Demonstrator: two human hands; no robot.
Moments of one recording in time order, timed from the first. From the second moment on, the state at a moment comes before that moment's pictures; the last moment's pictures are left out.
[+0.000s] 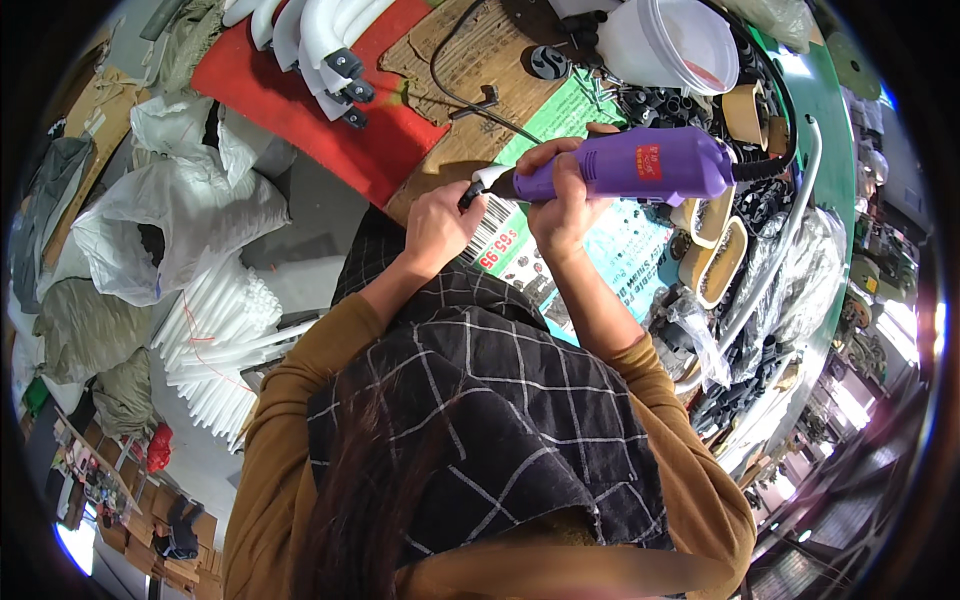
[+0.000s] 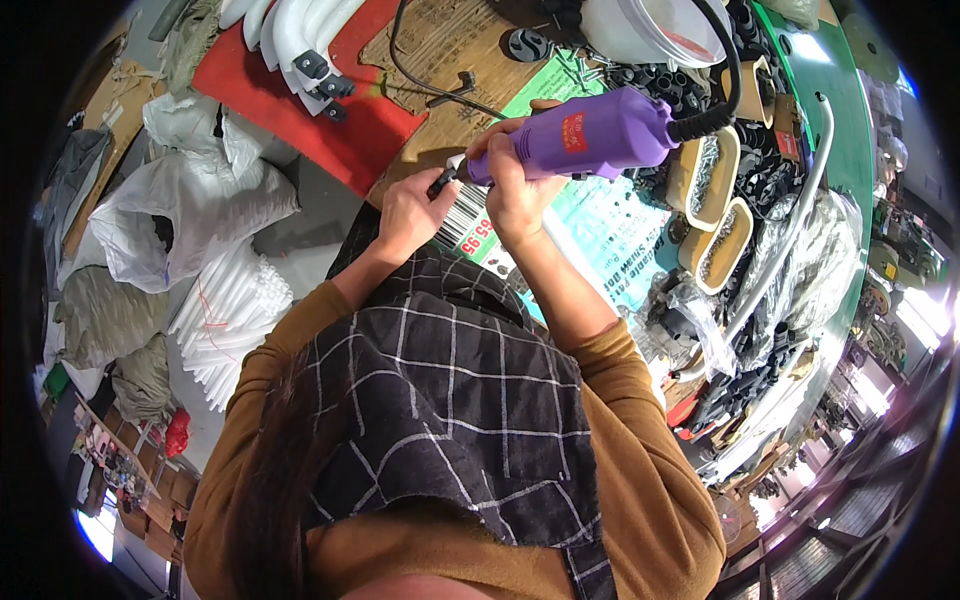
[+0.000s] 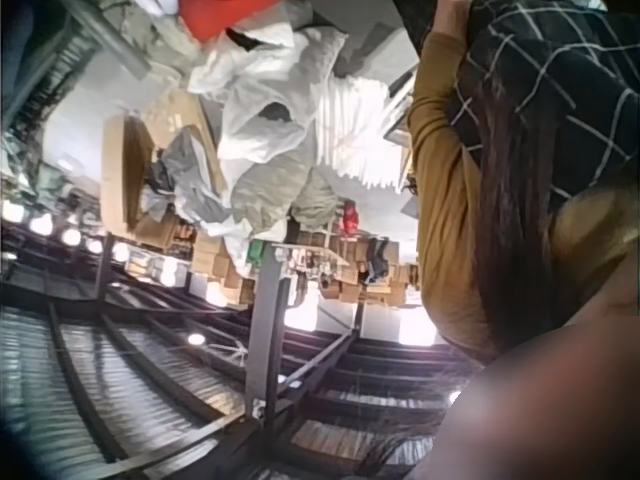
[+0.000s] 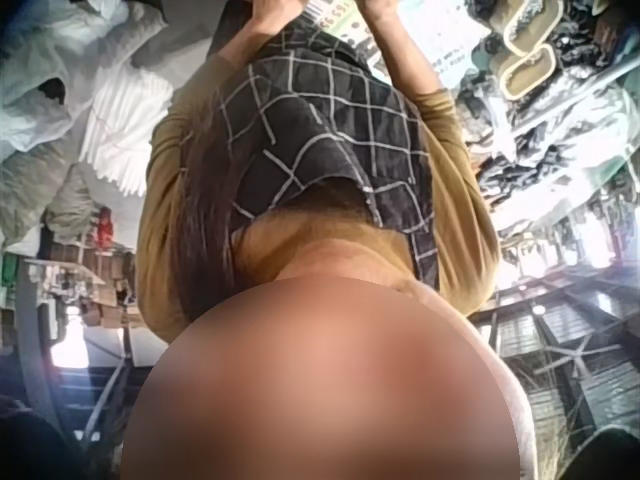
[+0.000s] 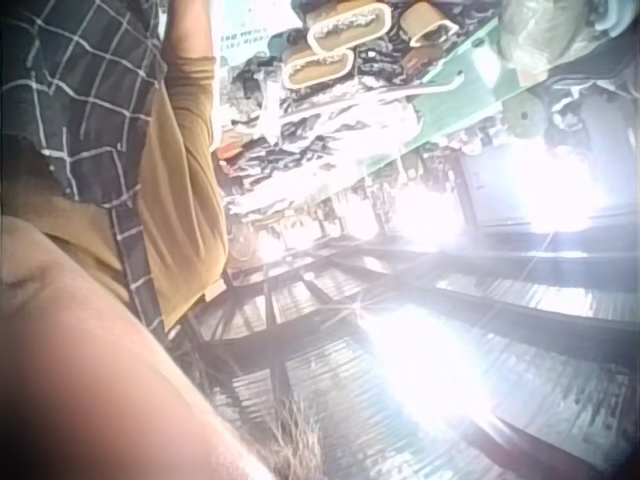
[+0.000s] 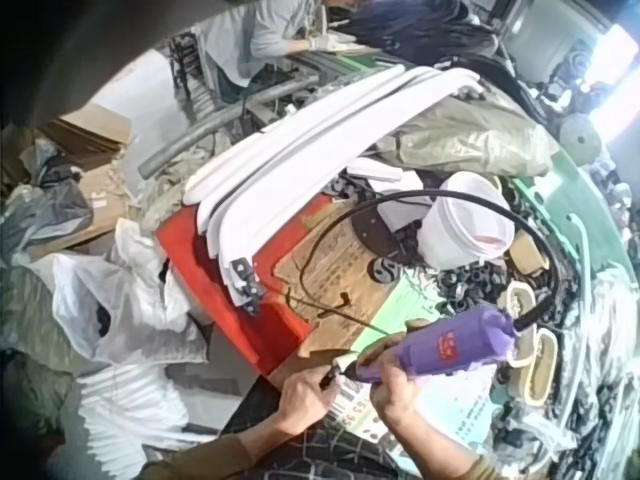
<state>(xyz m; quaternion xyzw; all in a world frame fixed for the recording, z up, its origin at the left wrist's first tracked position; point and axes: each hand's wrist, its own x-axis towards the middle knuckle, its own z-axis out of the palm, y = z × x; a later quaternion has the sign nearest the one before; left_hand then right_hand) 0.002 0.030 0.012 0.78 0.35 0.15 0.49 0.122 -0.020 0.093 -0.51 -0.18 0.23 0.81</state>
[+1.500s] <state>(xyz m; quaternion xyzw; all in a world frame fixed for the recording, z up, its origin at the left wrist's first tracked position) 0.108 0.132 -0.023 0.73 0.40 0.17 0.52 0.287 -0.051 0.000 -0.93 -0.29 0.00 0.23</state>
